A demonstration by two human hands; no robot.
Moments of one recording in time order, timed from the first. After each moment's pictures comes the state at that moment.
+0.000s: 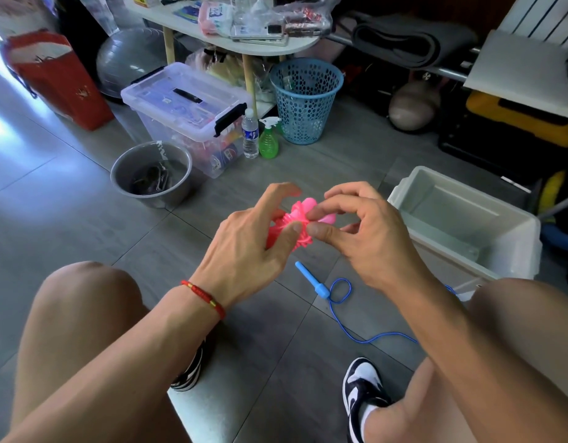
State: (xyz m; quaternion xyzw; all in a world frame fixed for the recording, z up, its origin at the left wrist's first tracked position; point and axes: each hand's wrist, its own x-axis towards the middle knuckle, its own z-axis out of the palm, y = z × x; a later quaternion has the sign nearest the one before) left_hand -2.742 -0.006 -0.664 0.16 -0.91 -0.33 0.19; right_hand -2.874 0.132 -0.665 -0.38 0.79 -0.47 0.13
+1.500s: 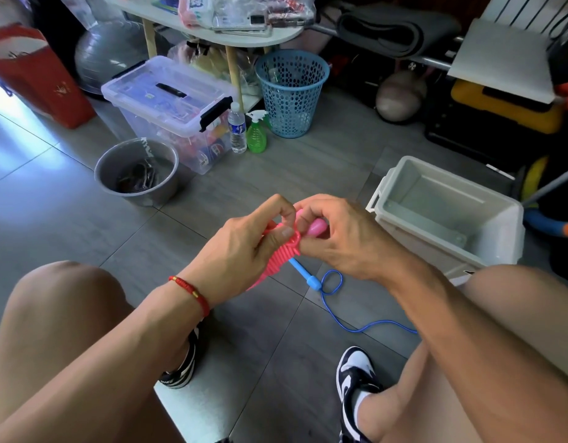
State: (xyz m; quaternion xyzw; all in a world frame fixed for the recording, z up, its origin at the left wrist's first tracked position) left_hand -2.742 -0.010 -0.679 0.08 -0.90 -0.42 0.12; right_hand -2.881 0.133 -0.668 -0.44 0.77 -0.39 0.24
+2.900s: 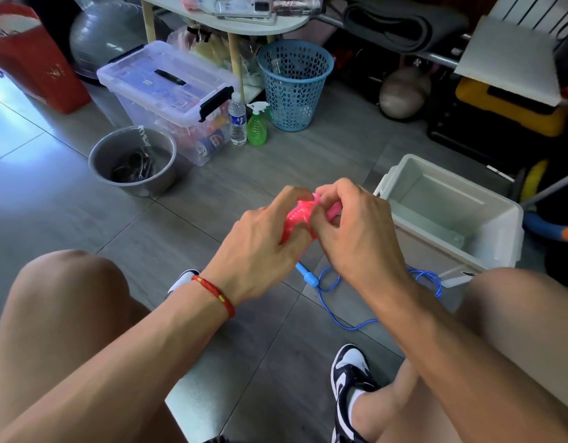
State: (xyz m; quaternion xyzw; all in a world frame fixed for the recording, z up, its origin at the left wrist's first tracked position) left_hand -2.758 0.011 -0.676 0.14 -0.90 -0.39 0.14; right_hand -2.863 0.127 -0.673 -0.34 0.85 -0.40 0.02
